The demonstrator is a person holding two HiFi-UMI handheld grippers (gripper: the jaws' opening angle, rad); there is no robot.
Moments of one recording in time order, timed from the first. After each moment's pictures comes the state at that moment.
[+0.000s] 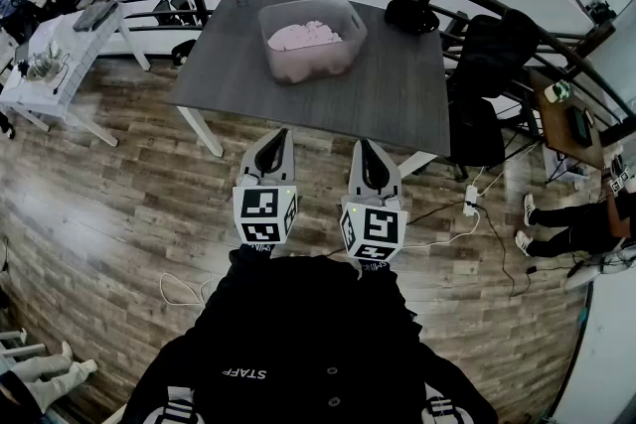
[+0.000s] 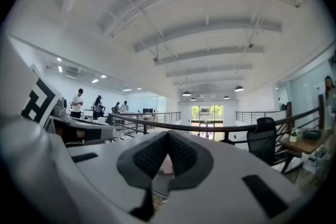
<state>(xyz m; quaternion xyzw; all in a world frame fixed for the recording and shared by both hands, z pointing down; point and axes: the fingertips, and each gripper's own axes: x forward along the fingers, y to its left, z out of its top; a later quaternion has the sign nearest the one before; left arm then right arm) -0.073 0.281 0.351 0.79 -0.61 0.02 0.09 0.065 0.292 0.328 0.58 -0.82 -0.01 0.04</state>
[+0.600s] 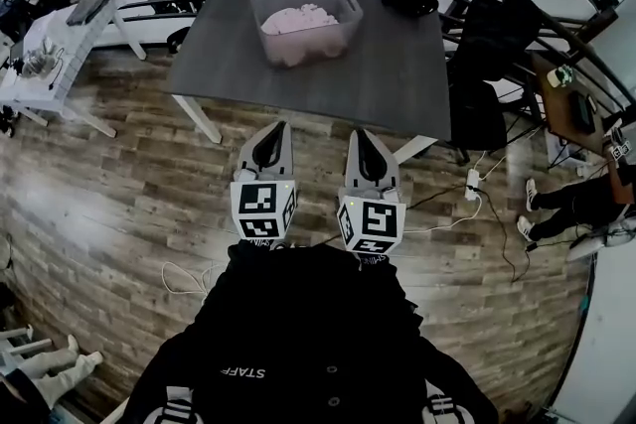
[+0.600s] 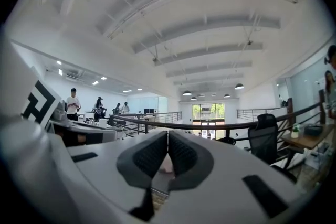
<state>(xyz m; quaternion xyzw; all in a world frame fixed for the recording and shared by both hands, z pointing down) -0.060 0.283 0.362 0.79 -0.61 0.03 0.09 0.071 0.292 0.336 0.57 -0.82 0.00 0.03</state>
